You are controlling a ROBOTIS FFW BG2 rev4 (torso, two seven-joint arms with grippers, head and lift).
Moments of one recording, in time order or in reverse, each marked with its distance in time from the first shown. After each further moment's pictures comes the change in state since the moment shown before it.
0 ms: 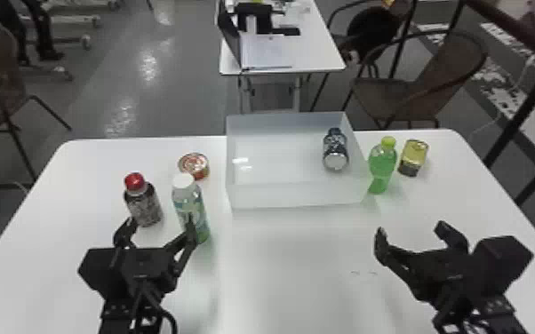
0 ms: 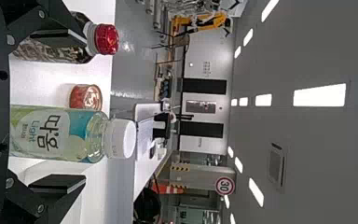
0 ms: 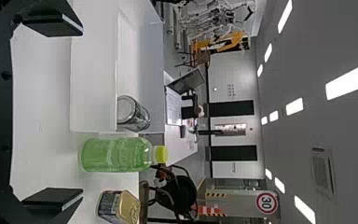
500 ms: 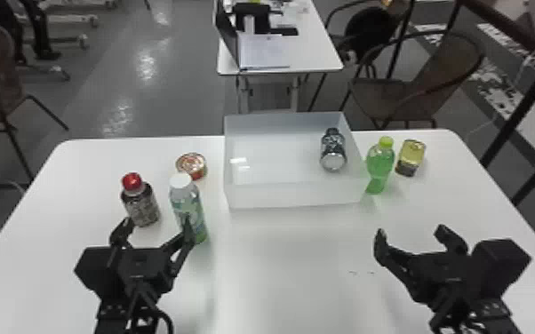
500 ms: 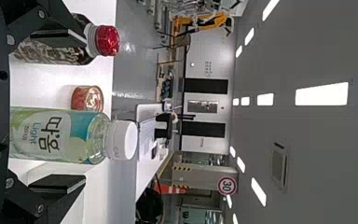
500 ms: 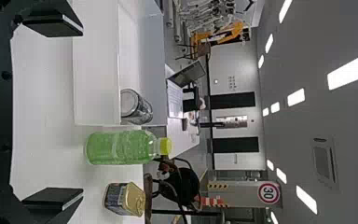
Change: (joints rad) left arm 0.002 0.005 0.001 -0.009 -0.002 0.015 0.000; right arm 0.009 0.009 0.000 0.003 -0.010 -0.001 -0.031
